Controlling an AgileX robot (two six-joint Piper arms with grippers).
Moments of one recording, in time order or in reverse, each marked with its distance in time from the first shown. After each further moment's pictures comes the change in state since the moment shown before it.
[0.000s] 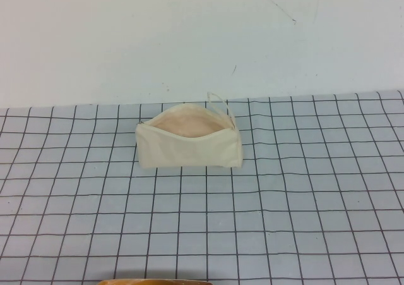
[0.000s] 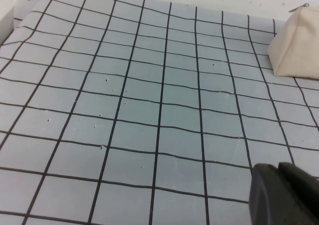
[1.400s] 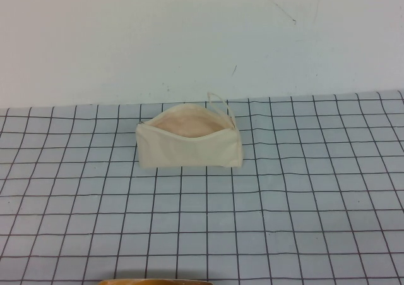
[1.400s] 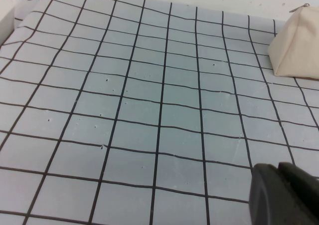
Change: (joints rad) right arm 0.000 -0.011 0.267 0.138 0.097 -0.013; left arm 0.000 0.000 0.000 0.000 0.000 0.000
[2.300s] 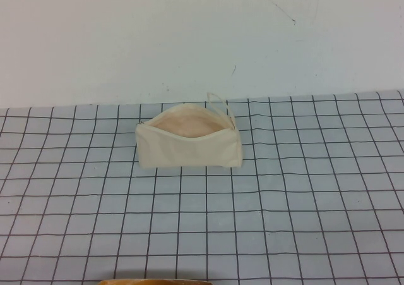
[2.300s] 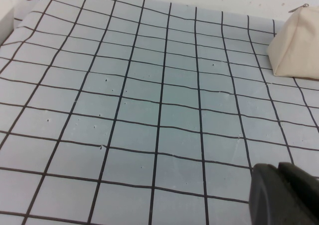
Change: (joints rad) right arm 0.000 0.000 0.000 -0.118 0.006 0.000; left arm 0.000 0.000 0.000 0.000 0.000 0.000
